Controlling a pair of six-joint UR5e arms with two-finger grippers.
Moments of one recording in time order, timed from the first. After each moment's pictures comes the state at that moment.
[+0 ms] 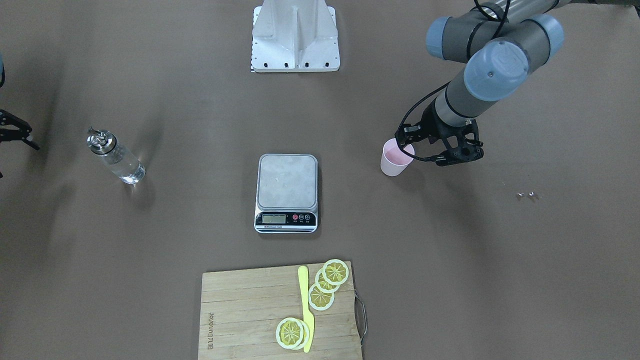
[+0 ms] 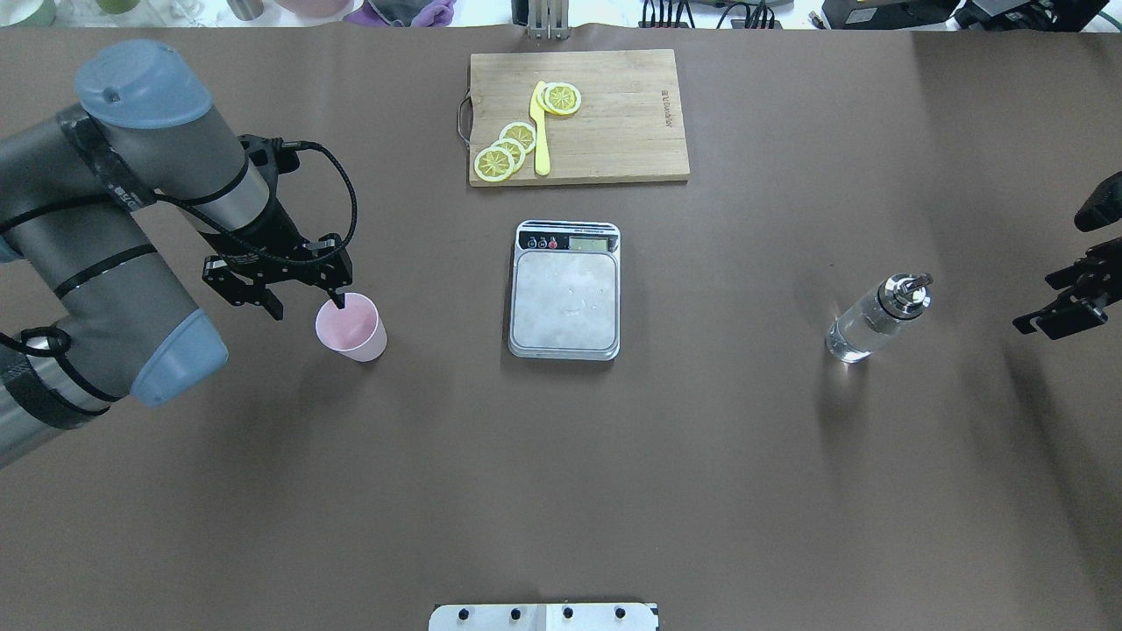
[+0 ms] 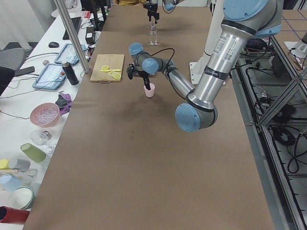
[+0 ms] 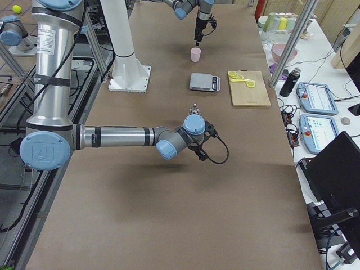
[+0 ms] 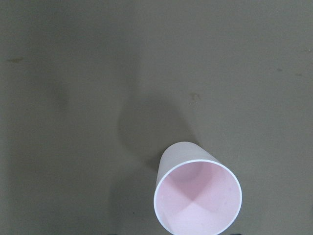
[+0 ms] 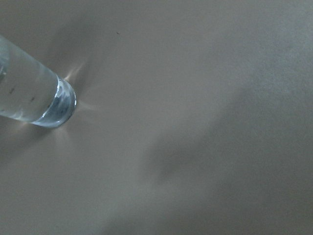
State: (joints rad) left arm -0.81 -2.02 -1.78 -1.48 -2.30 -1.09; right arm 1.13 -1.68 1.65 -0.90 2.37 -0.01
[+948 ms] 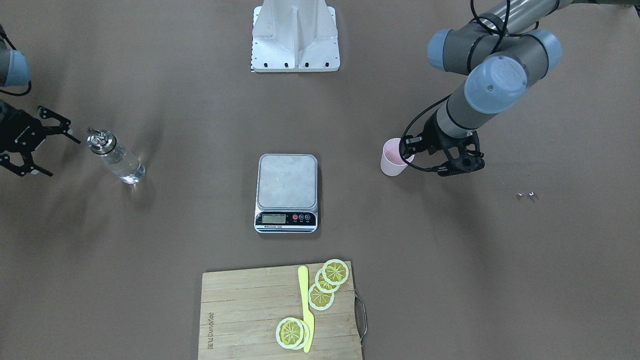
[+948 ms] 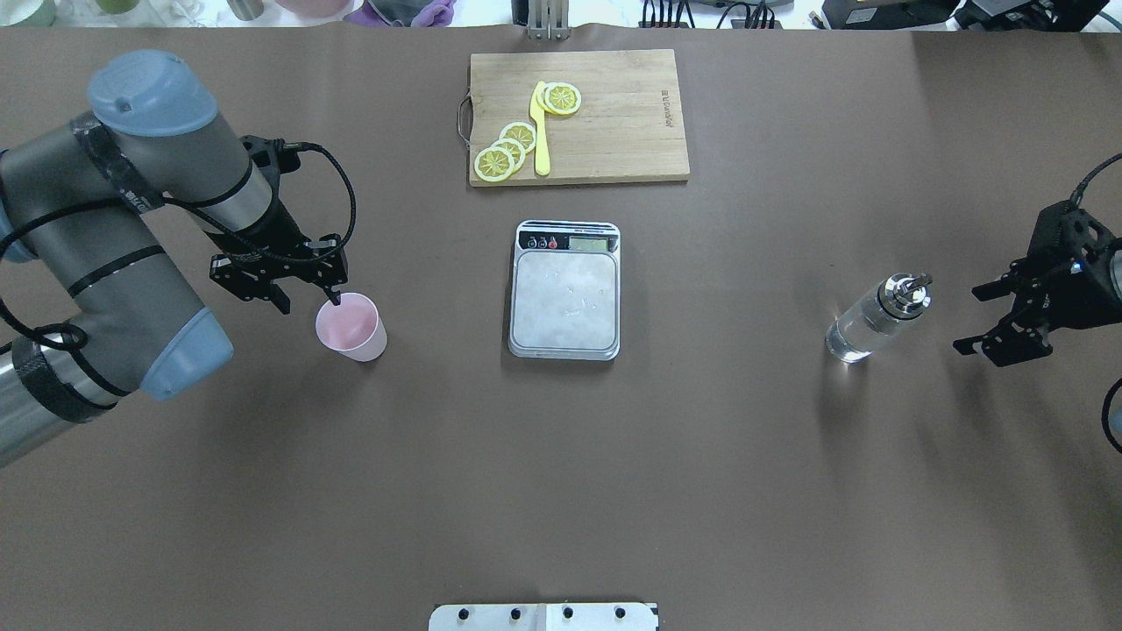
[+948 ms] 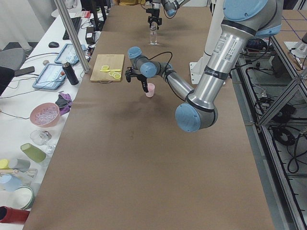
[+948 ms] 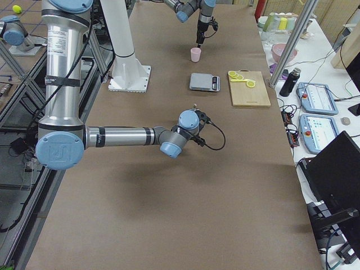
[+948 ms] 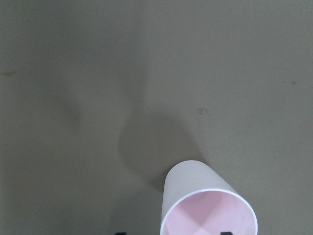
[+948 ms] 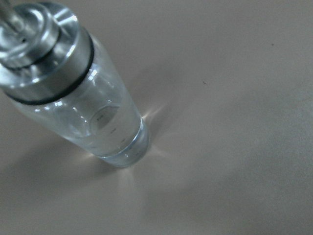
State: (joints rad) left arm -0.81 -2.02 -1.72 -1.55 -2.28 -1.09; right arm 1.02 -1.66 1.56 -0.47 2.37 0.09
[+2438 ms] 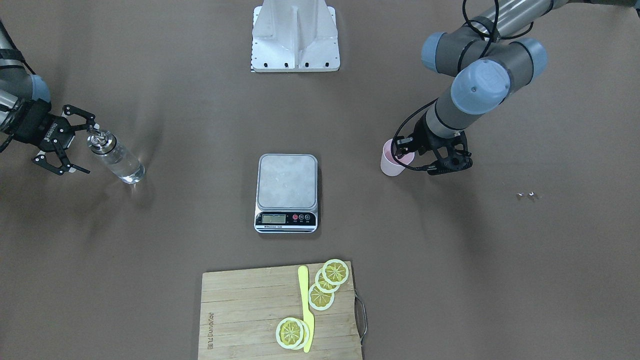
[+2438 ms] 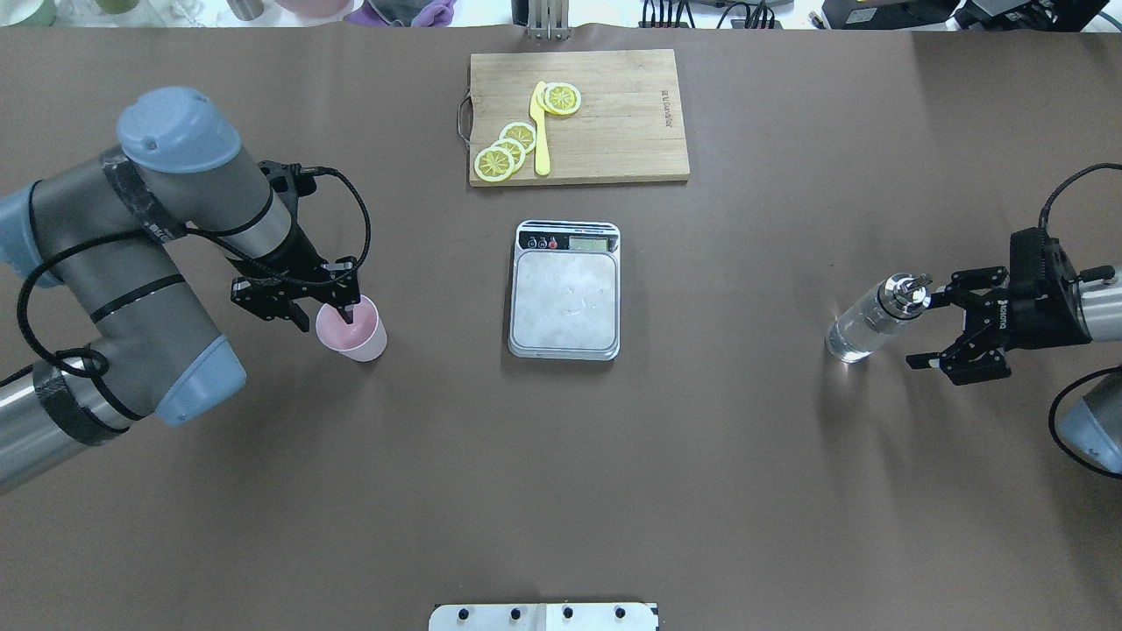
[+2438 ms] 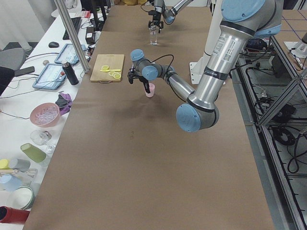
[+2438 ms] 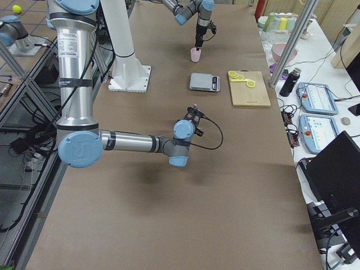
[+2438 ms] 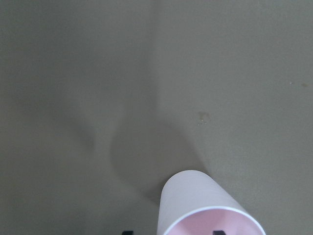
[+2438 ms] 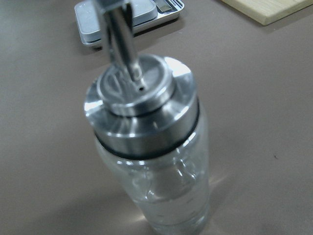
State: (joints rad) left arm -0.75 -2.01 -1.71 -1.62 -2.24 -1.16; right arm 0.92 -1.56 1.34 0.06 2.36 0.29
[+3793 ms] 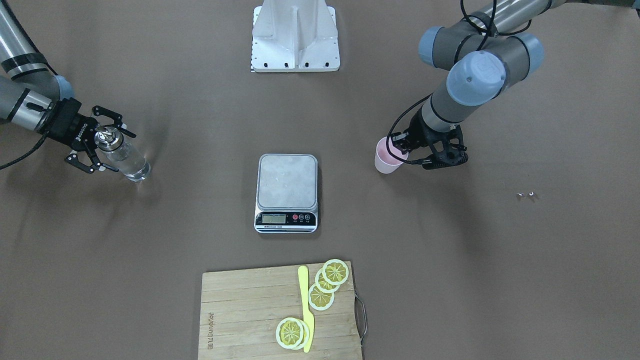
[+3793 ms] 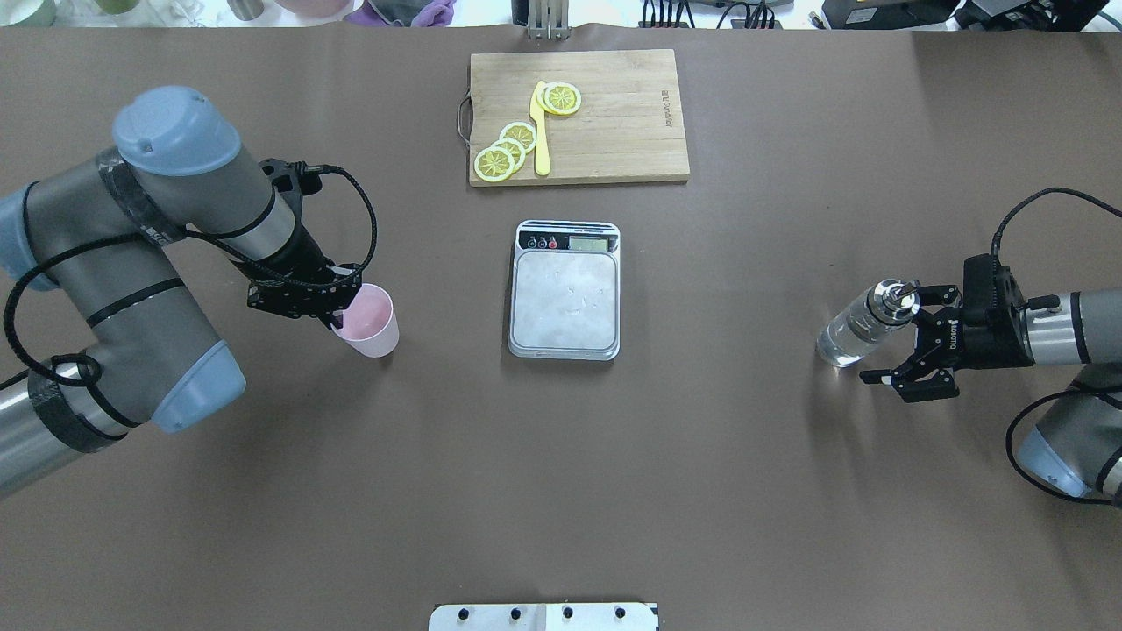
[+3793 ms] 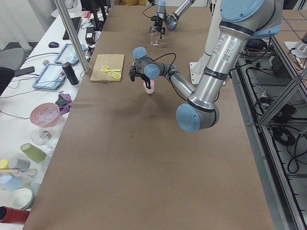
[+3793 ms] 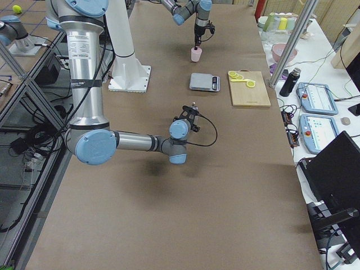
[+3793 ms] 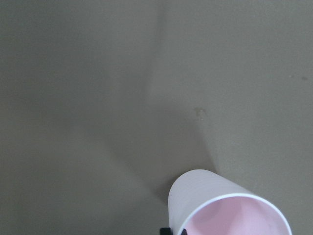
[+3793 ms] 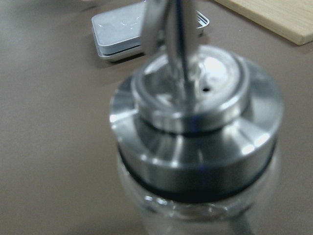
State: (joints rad) left arm -0.75 -2.01 -1.75 -1.61 -2.24 -1.17; right arm 0.80 -1.52 1.31 0.17 2.22 0.33
